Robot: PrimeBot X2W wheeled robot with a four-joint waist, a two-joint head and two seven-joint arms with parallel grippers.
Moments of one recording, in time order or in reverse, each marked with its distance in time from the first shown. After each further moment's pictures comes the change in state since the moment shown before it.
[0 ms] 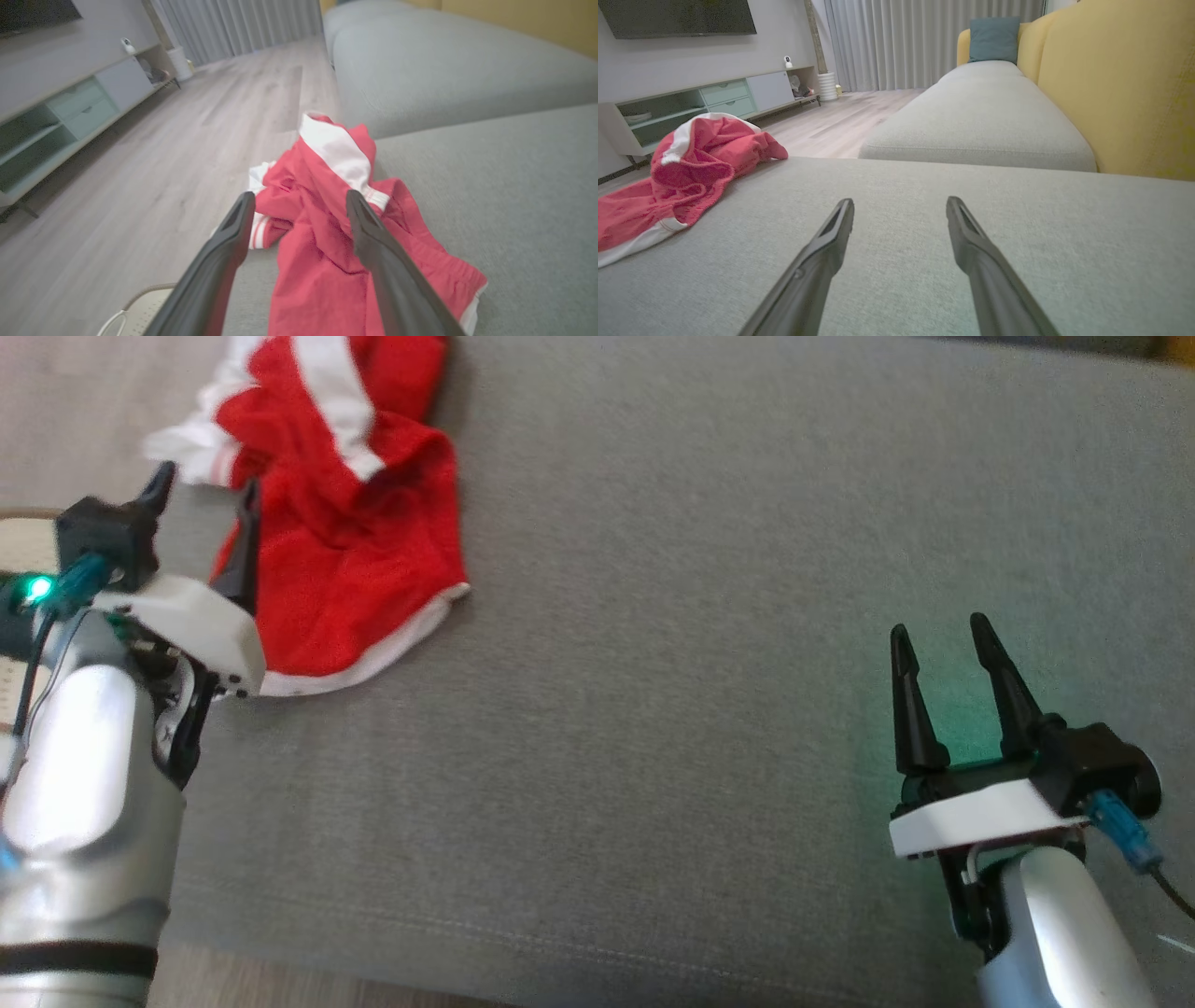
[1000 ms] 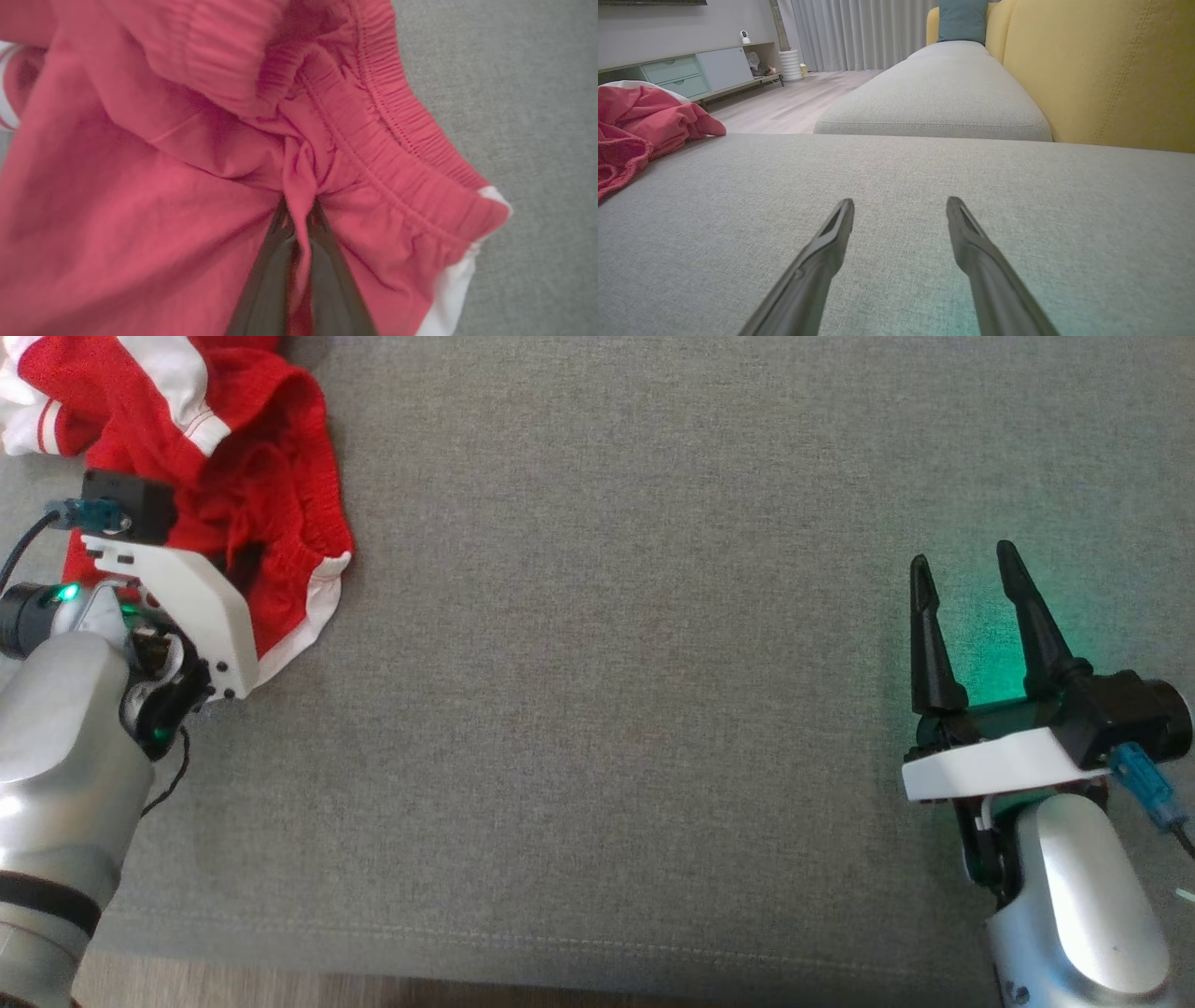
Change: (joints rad) left arm -0.210 0.143 -0.460 0.278 -0.529 -0.040 0.269; right arm -0.081 -0.001 -0.026 -0.042 -0.050 0.000 0.000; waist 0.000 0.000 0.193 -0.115
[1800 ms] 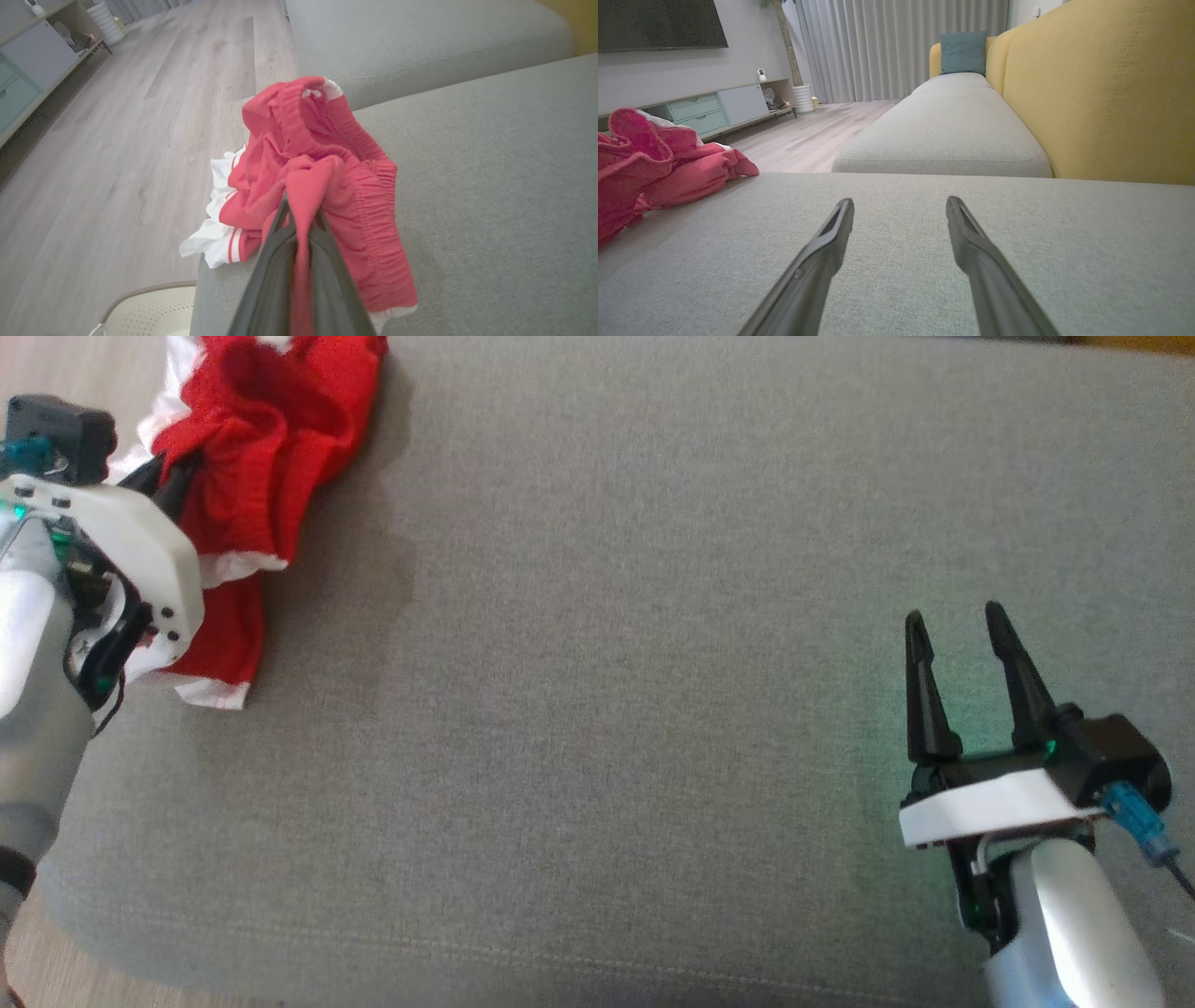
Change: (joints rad) left arm -0.117 0.079 -0.102 0.001 0.050 0.000 -0.178; right arm 0.060 0.000 0.006 0.047 0.068 0.000 0.000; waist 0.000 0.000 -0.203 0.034
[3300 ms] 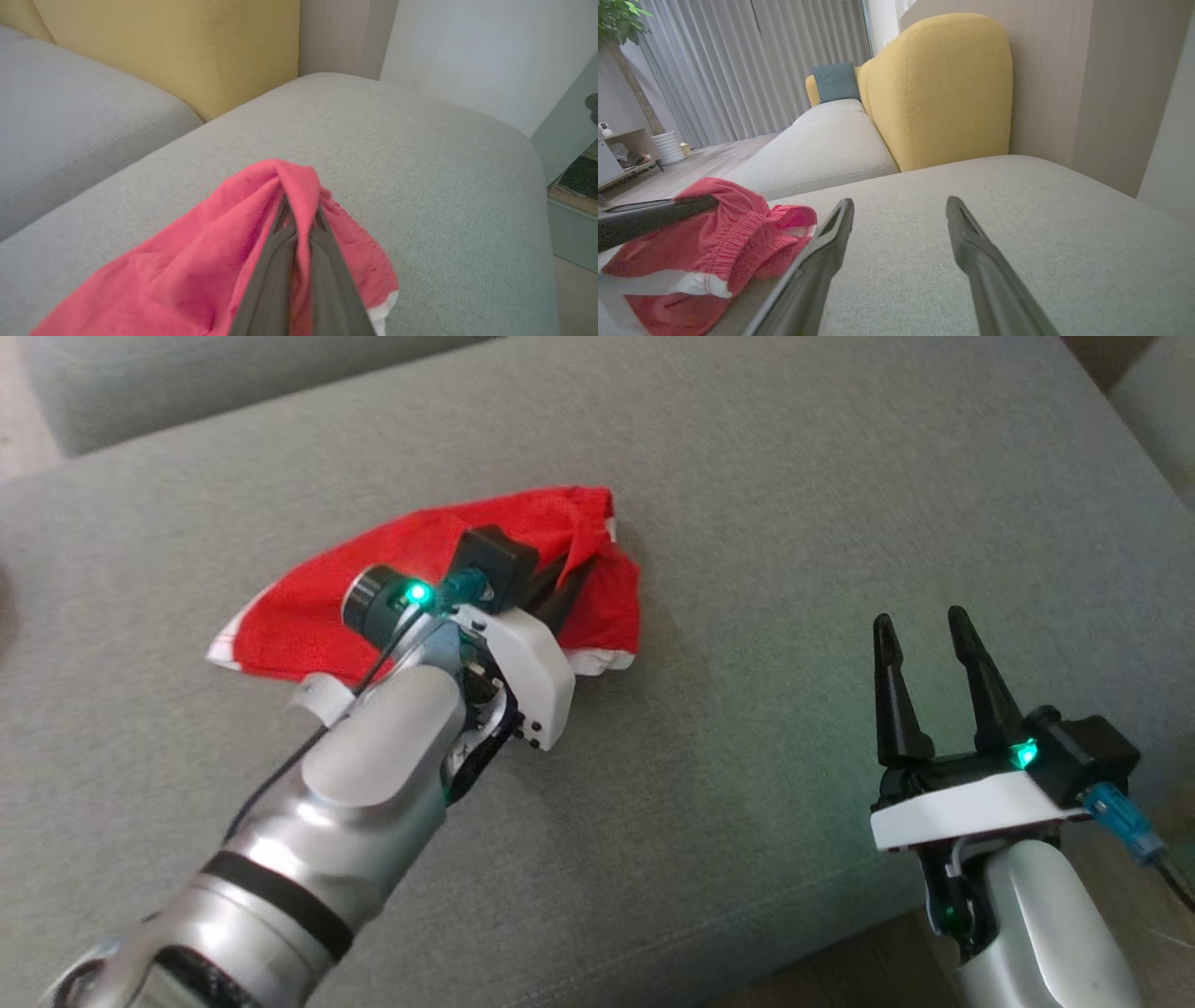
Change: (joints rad) left arm 0.099 -0.389 -0.208 -0.108 0.023 0.114 -0.110; right arm 0.002 0.001 0.073 -0.002 0.126 0.000 0.000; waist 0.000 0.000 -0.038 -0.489
